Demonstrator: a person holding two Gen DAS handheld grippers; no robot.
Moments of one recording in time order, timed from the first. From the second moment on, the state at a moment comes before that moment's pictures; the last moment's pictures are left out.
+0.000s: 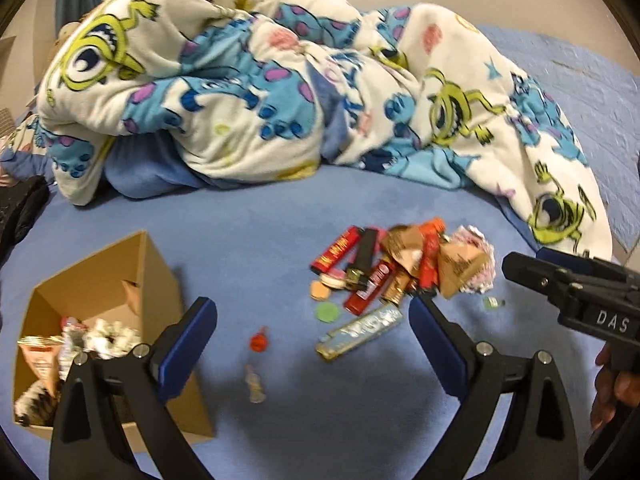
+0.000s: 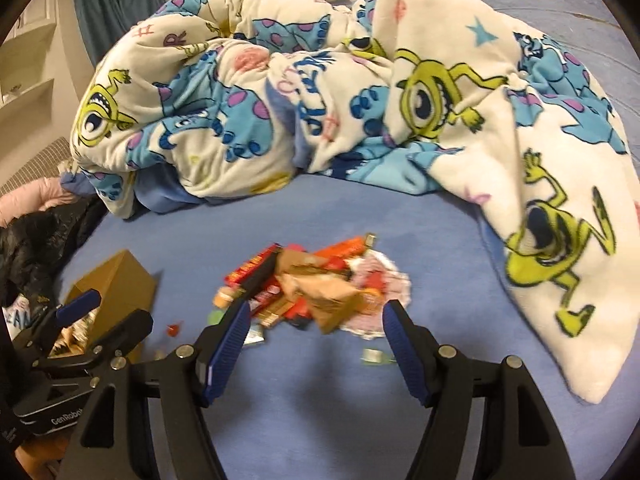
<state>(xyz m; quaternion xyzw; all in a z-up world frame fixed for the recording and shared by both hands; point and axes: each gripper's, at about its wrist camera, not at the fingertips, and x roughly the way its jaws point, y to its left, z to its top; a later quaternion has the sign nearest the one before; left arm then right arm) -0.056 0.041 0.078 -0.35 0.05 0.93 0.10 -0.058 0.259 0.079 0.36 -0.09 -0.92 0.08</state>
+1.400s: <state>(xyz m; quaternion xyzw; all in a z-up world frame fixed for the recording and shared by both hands) -0.094 0.042 0.008 -0.43 -0.02 0.89 0.16 -0.123 0.227 0.025 0.38 -0.02 -0.92 0.07</state>
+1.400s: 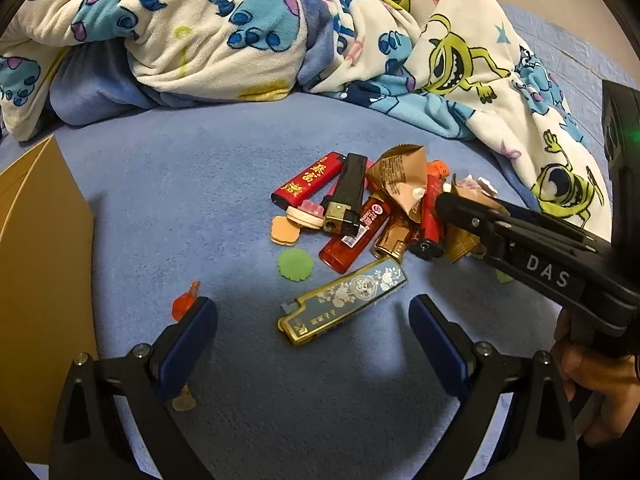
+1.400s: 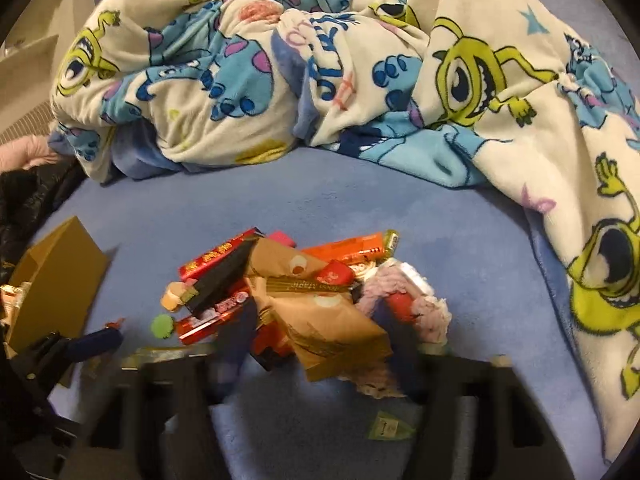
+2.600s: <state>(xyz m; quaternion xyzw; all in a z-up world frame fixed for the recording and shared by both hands) -0.103 0.050 0.010 -0.43 -0.02 0.88 0.17 -0.068 0.261 0.118 0.32 -0.11 -0.93 0.11</state>
